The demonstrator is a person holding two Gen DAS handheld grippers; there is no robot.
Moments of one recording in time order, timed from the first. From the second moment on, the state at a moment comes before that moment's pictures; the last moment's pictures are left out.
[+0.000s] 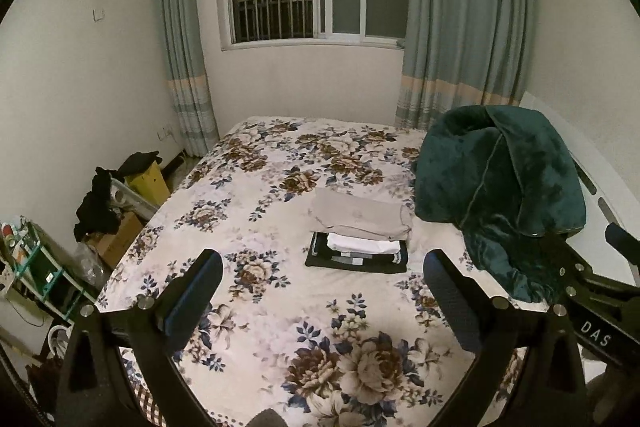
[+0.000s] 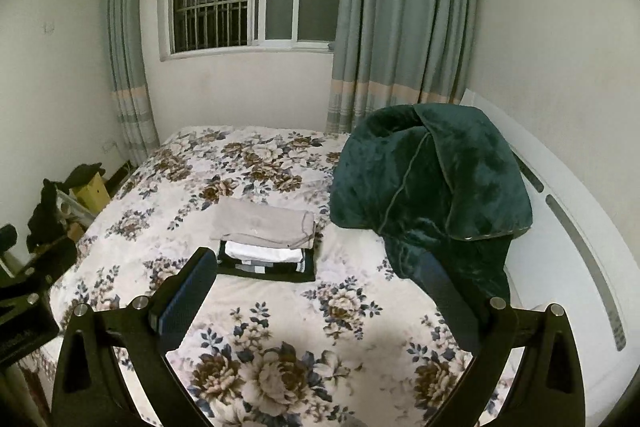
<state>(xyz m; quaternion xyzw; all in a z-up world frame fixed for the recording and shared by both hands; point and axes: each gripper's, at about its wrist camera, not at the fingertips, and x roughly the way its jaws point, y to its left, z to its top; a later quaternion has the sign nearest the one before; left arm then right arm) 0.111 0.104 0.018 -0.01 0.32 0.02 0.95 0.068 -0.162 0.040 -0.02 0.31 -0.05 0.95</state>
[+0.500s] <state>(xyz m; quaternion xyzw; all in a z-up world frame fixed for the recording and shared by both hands) 0.101 0.106 0.022 0.00 0.31 0.03 0.95 0.065 -0.172 0.040 -0.01 0.30 -0.04 0.95</state>
